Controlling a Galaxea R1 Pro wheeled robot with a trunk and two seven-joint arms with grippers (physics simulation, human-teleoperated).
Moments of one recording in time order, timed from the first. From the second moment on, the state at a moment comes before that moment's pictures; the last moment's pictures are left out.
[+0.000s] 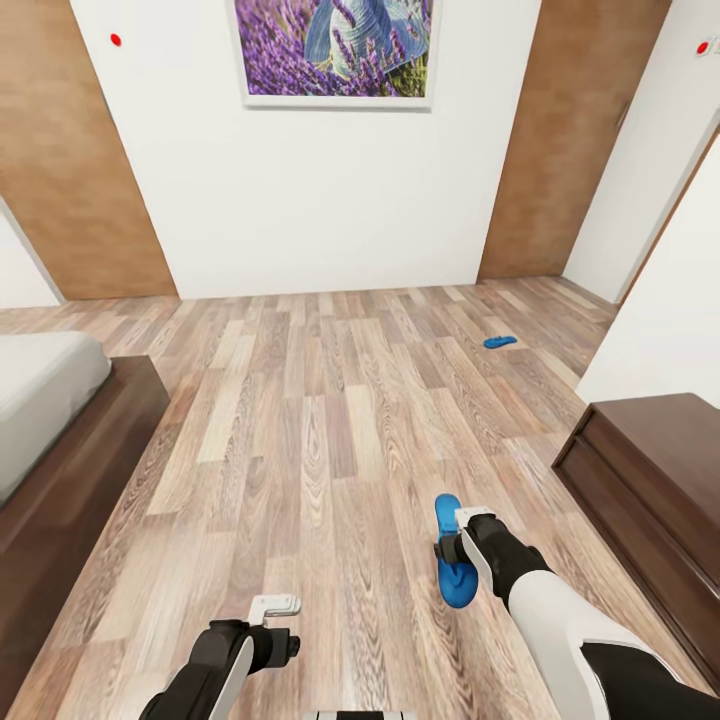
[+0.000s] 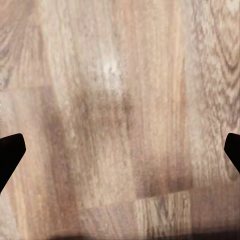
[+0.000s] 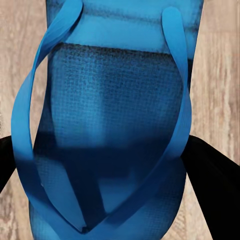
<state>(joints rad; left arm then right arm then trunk) -0.29 -0.09 -0.07 -1.00 0.09 0.76 0.07 -0.83 0.07 -0.10 -0.36 0.18 0.59 -0.03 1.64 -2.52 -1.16</state>
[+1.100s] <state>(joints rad) -0.29 -0.09 -0.07 -1.00 0.09 0.76 0.07 -0.83 0.07 -0.10 -0.35 0.18 0.59 -0.03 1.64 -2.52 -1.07</state>
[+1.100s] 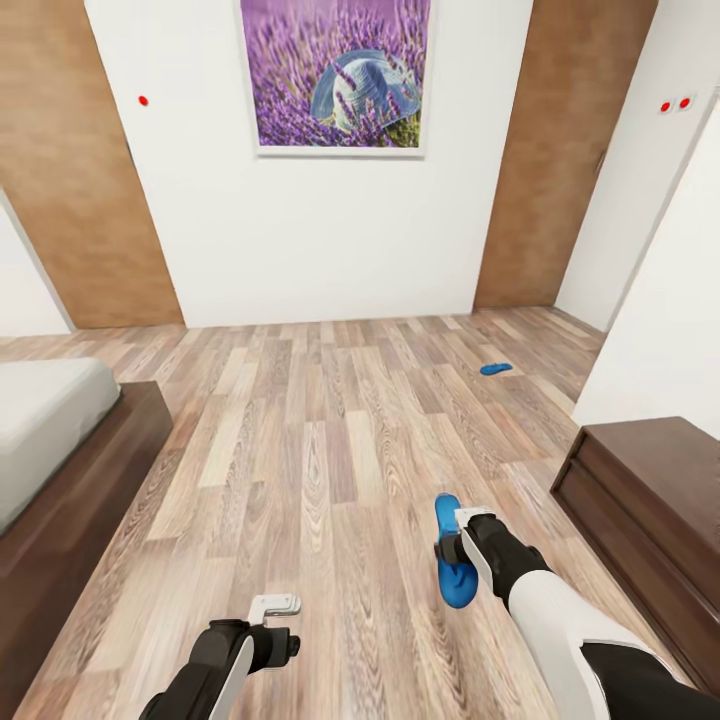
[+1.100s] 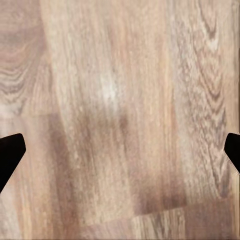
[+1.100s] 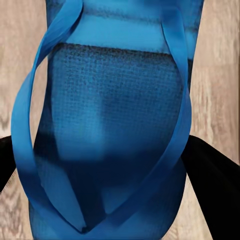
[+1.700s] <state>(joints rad) -0.29 -0.09 -0.07 -1.00 0.09 0.76 0.07 -0.83 0.07 -0.10 -0.35 0.18 0.59 -0.03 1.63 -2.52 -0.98</state>
